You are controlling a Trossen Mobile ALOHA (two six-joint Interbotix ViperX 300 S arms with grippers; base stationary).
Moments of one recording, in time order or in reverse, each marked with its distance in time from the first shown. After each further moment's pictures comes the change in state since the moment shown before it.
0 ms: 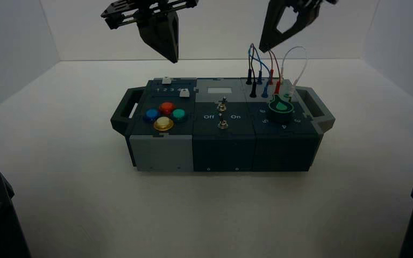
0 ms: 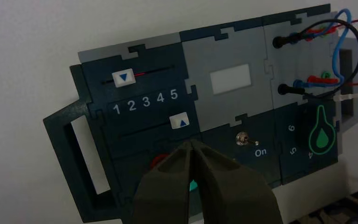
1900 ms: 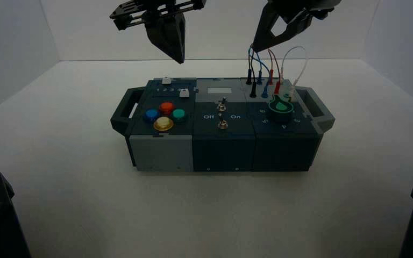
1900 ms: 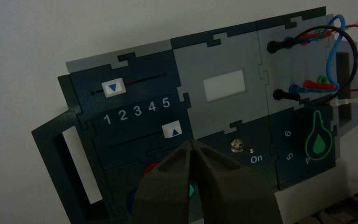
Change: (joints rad) left arm -0.009 0.041 -0.037 -0.002 -0.003 0.006; right arm 0.015 0.003 0.087 0.051 -0.255 0.000
